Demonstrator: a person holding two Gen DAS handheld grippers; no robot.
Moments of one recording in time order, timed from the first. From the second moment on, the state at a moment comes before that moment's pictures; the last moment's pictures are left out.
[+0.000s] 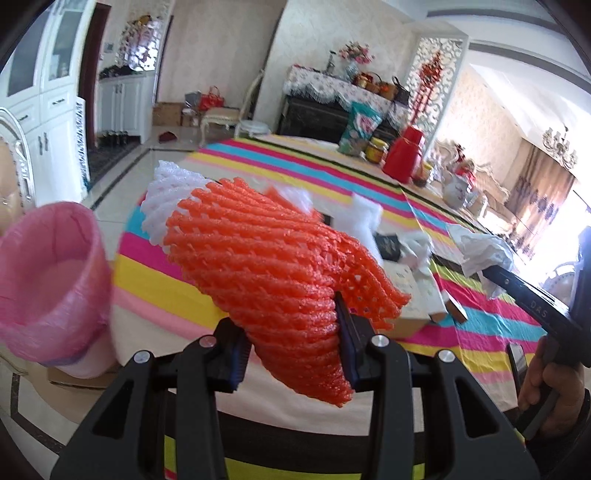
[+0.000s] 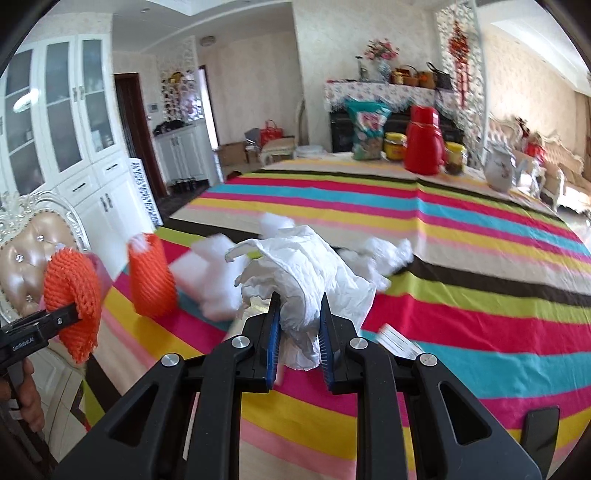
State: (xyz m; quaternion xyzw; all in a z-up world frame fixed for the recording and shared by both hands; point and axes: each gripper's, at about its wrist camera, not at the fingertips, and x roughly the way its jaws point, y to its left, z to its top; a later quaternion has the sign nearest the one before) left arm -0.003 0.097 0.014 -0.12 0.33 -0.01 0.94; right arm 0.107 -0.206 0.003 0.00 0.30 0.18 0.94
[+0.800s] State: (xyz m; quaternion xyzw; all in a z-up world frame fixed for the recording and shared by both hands) left arm -0.039 0.330 0.068 -0.14 0.26 0.17 0.94; right arm 0.112 0.047 0.059 -0.05 0.23 0.37 0.90
